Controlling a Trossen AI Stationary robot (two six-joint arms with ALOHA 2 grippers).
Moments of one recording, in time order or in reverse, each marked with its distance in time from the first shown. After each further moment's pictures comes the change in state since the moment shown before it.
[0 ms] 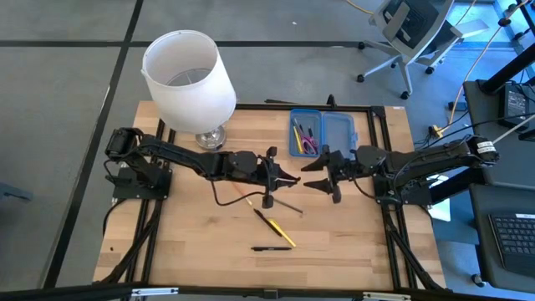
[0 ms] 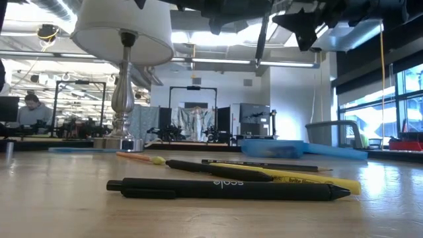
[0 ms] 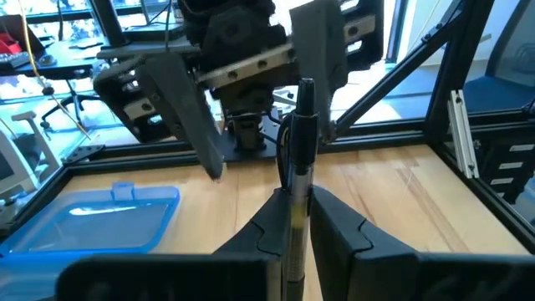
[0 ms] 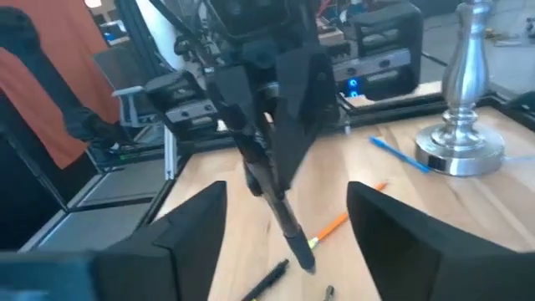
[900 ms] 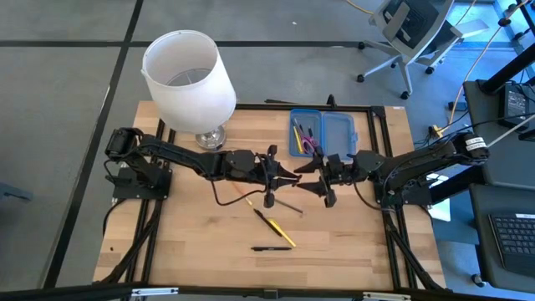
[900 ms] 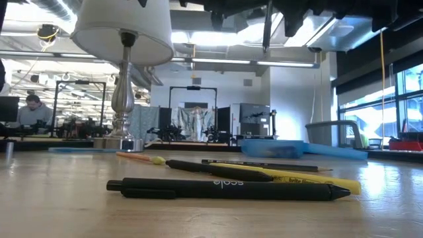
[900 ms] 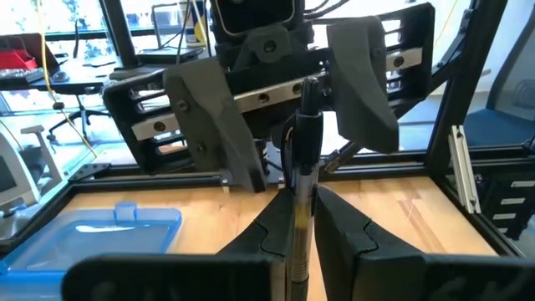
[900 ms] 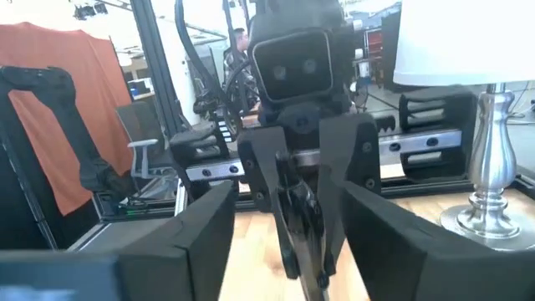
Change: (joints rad) left arm 0.000 0.000 0.000 0.079 -0.003 -0.034; right arm 0.054 0.166 0.000 0.371 0.054 -0.055
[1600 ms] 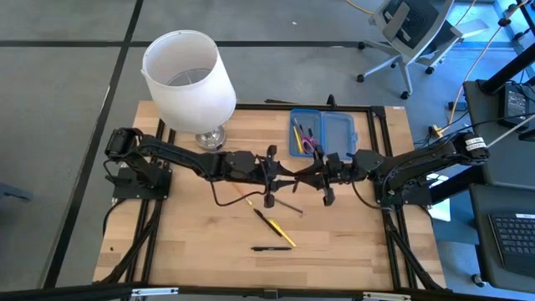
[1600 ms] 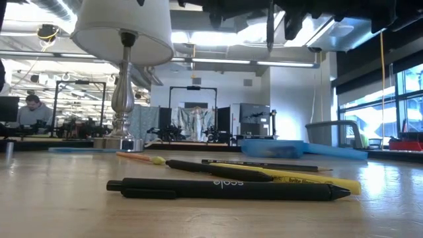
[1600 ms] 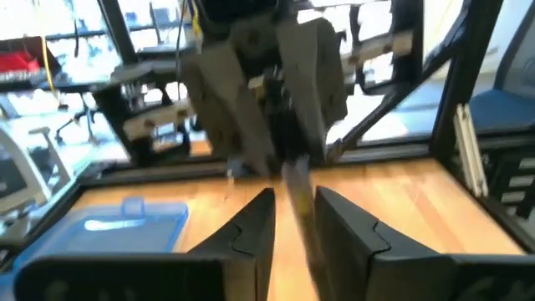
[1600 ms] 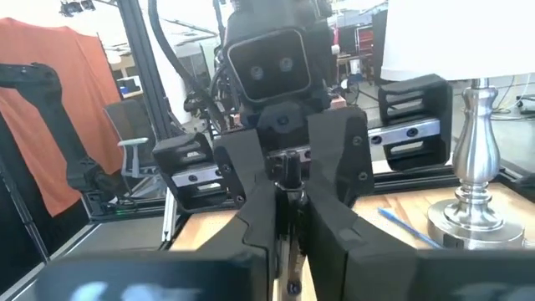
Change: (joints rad) left arm -0.002 -0.009 0.000 -0.048 -0.036 0.053; right arm -0.001 0.001 0.000 -0.011 0.011 -0.002
